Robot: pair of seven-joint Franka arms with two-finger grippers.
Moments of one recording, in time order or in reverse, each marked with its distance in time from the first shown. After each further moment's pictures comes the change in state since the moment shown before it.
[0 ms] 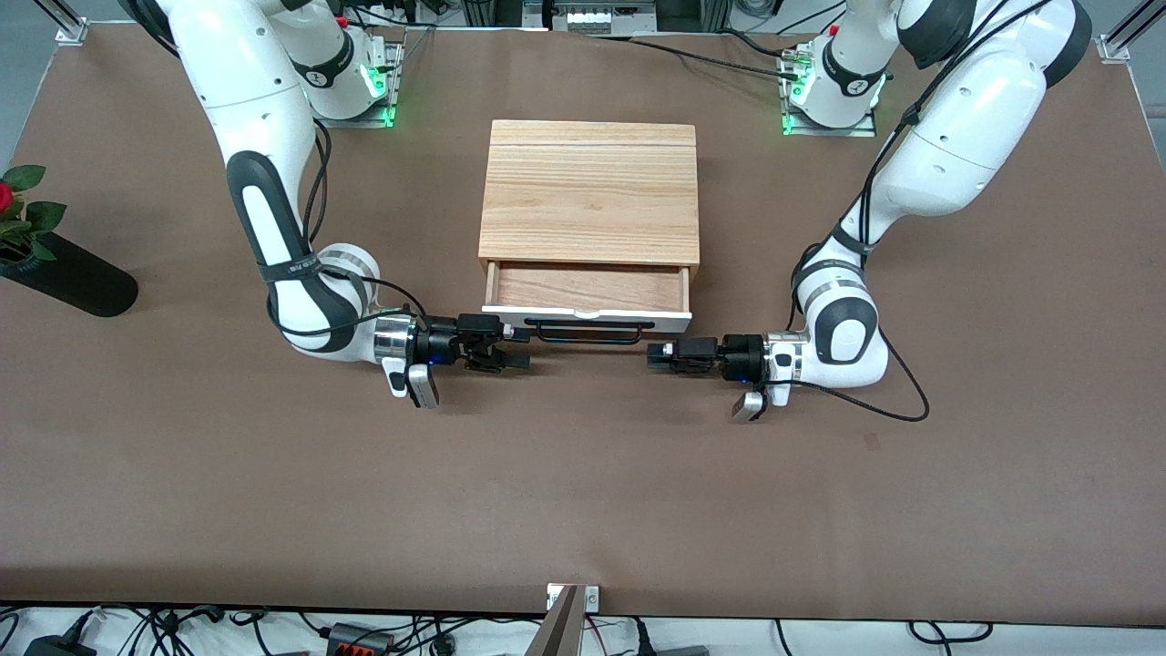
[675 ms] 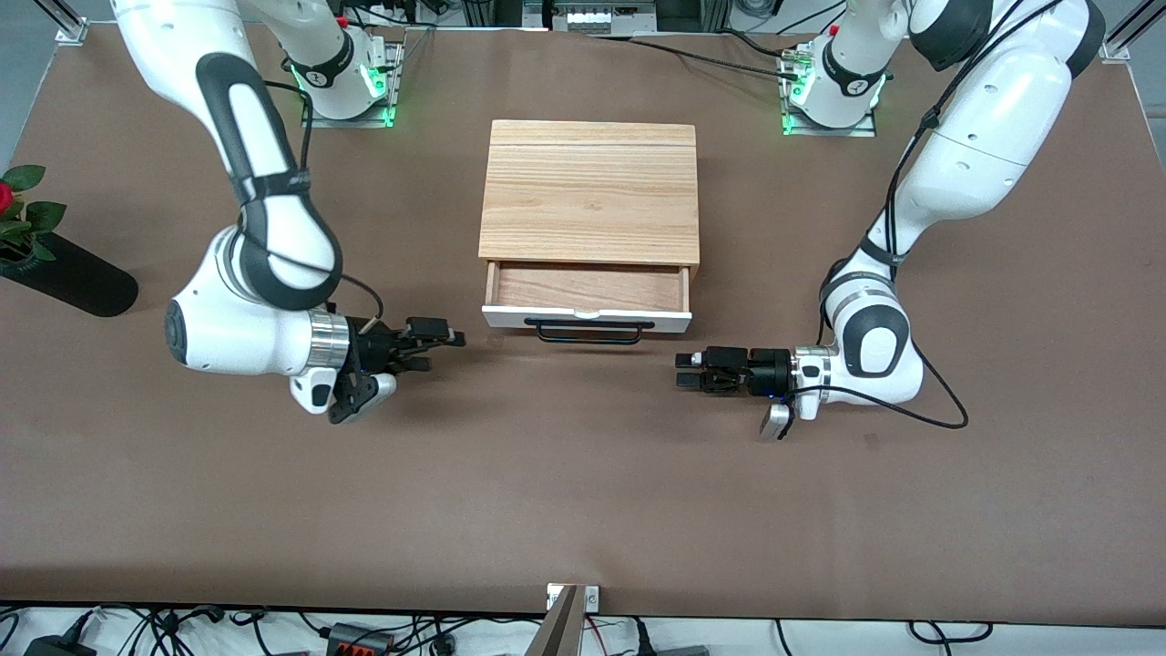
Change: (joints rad) left arm 0.047 -0.007 0.000 0.076 0.165 -0.003 -0.005; right arm -0.003 -0.163 -0.080 0.152 -1.060 0.088 0.612
